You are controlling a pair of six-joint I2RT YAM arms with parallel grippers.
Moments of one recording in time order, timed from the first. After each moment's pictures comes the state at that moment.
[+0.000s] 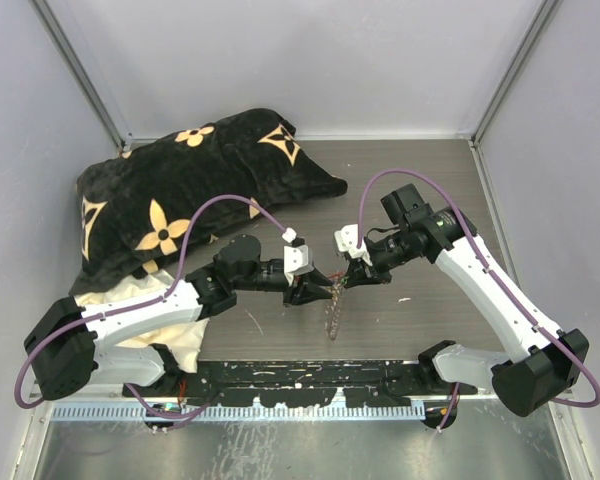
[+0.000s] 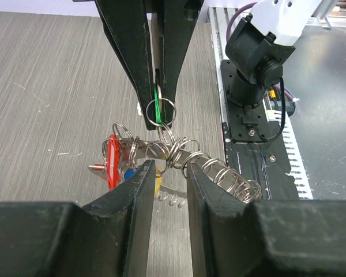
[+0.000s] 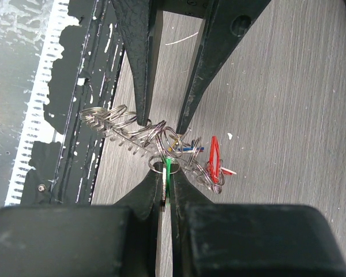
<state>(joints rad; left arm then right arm) -0.95 1.23 0.72 0.36 0.61 0.07 0.47 1.19 1.20 -1.17 -0.90 -1.12</state>
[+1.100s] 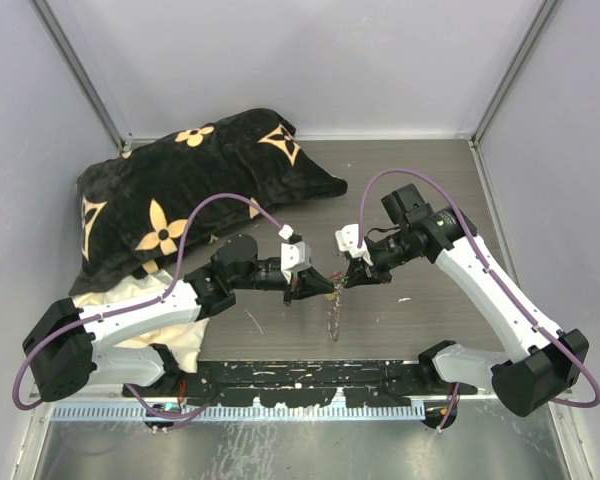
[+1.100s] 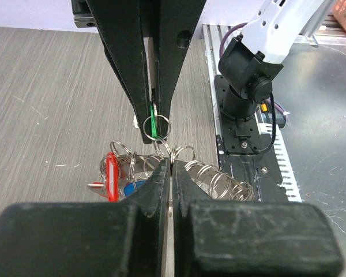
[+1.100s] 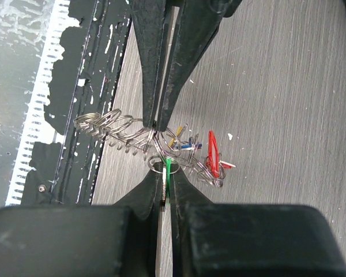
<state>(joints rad) -0.95 1.22 0.72 0.41 0.62 0.01 0.46 1.19 1.20 -1.18 -0.90 -1.12</state>
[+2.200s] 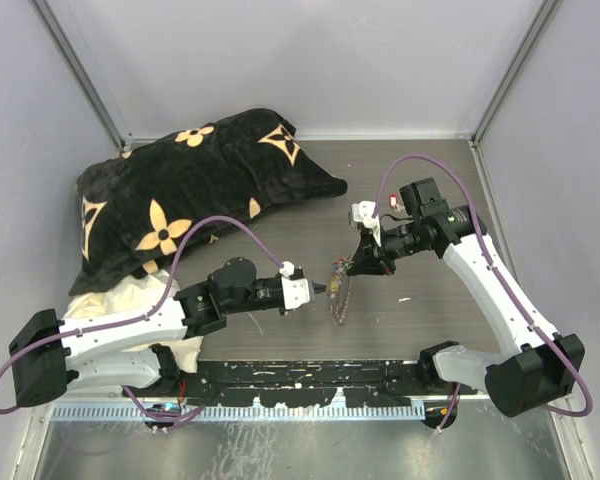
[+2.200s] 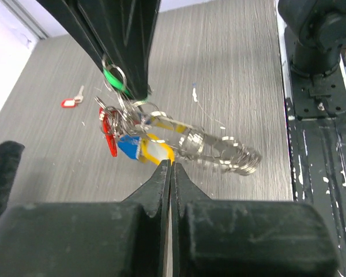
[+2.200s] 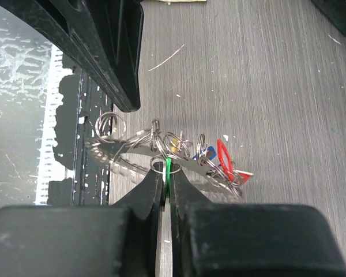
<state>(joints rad) -1.10 1.09 0.66 0.29 0.27 0.38 0.32 1.19 1.16 -1.07 -1.02 -0.91</state>
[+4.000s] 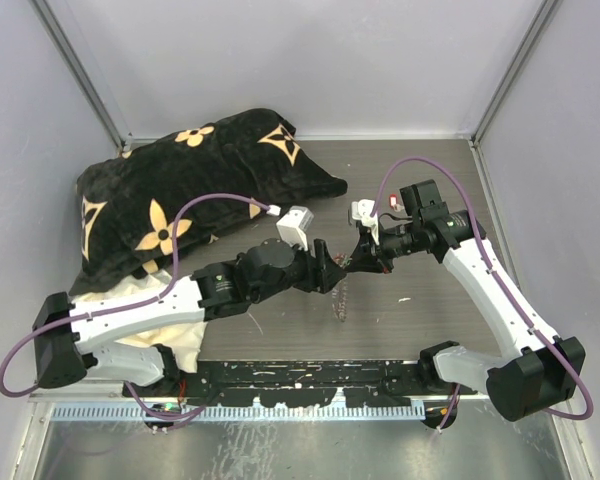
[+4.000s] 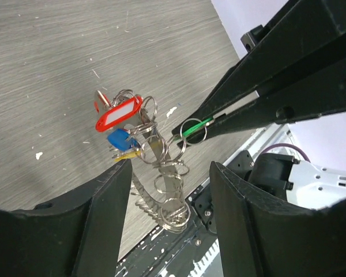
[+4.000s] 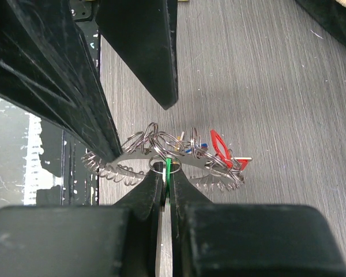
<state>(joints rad) -1.17 1.25 1.00 -0.10 -0.24 -0.74 0.31 1.16 1.12 -0.96 -0.99 -0.84</state>
